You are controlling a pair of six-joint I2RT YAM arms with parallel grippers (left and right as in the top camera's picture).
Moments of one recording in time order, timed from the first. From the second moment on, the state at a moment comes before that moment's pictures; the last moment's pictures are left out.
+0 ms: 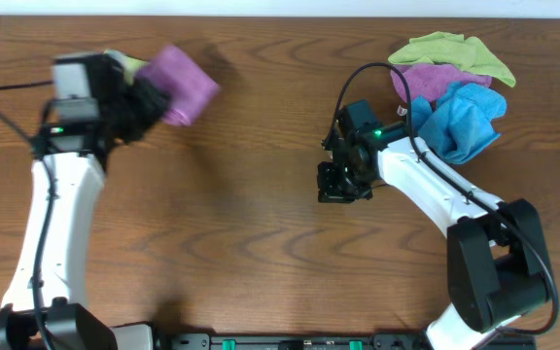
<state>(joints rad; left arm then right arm) 0.12 1.49 1.25 -0.54 0.45 -0.68 0.39 1.81 1.18 -0.84 -0.41 0.35</state>
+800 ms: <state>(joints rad) 0.40 1.98 1.26 0.21 0.65 -0.91 0.39 1.81 1.18 -0.83 -0.41 0.30</state>
